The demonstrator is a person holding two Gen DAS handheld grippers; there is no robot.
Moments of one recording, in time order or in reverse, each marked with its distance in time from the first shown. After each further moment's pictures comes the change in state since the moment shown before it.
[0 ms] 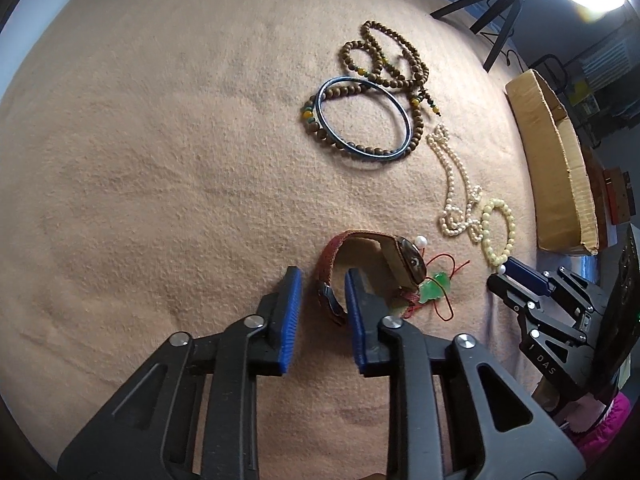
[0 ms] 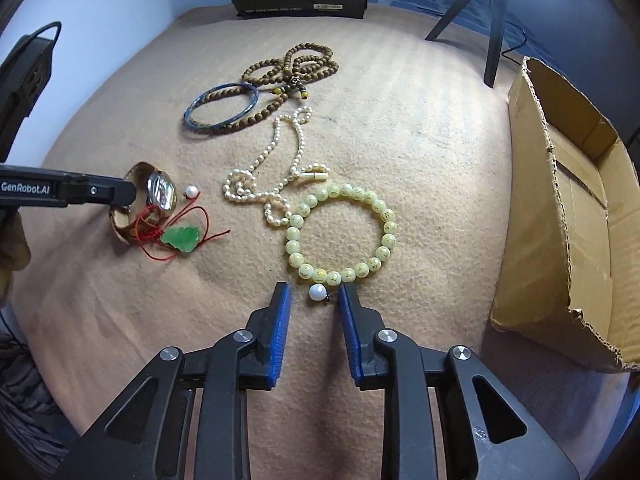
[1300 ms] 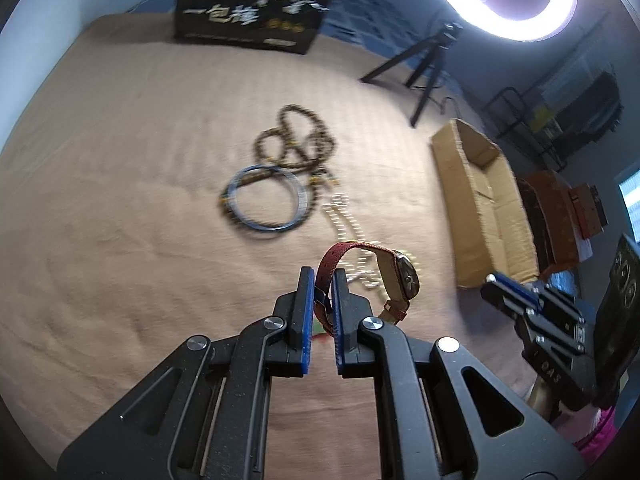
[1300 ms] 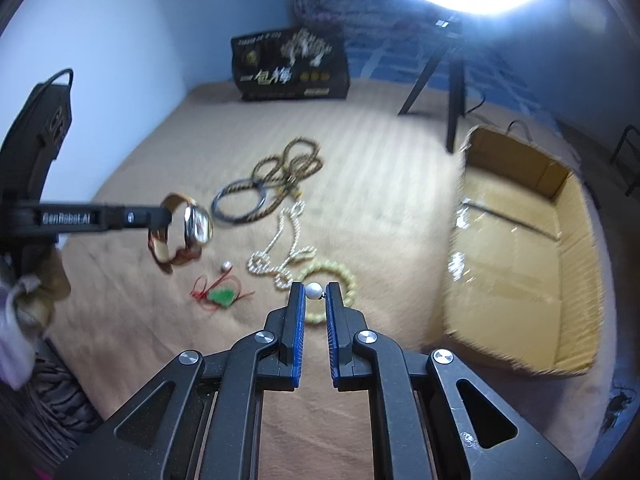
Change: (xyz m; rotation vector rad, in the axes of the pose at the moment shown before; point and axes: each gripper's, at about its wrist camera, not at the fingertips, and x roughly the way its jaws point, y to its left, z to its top) left arm -0.066 -0.067 0.003 0.048 -0.198 -0.106; right arm -0.096 -0.032 0.015 0.072 -0.219 0.033
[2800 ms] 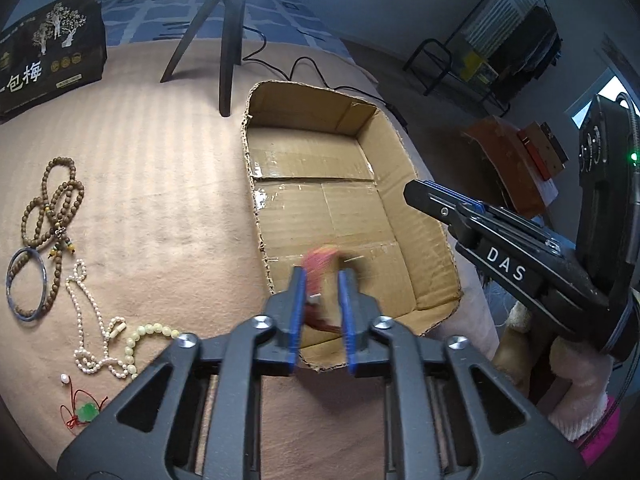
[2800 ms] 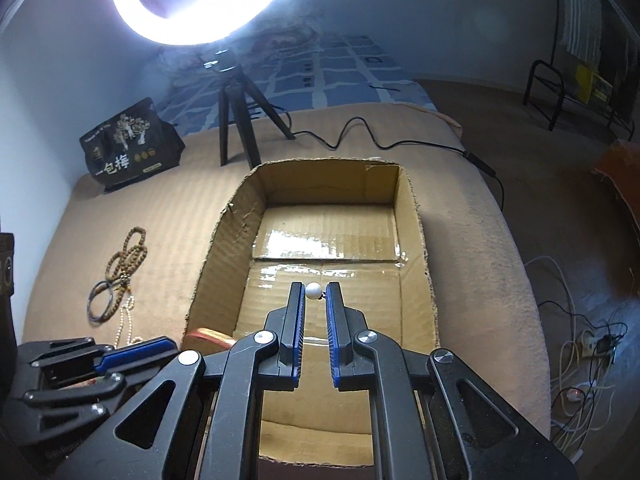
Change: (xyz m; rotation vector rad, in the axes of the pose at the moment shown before) left arm 0.108 -0.196 0.024 0.233 0.045 -0.158; right arm -0.013 -0.169 0.023 0.305 -0.055 -0.220
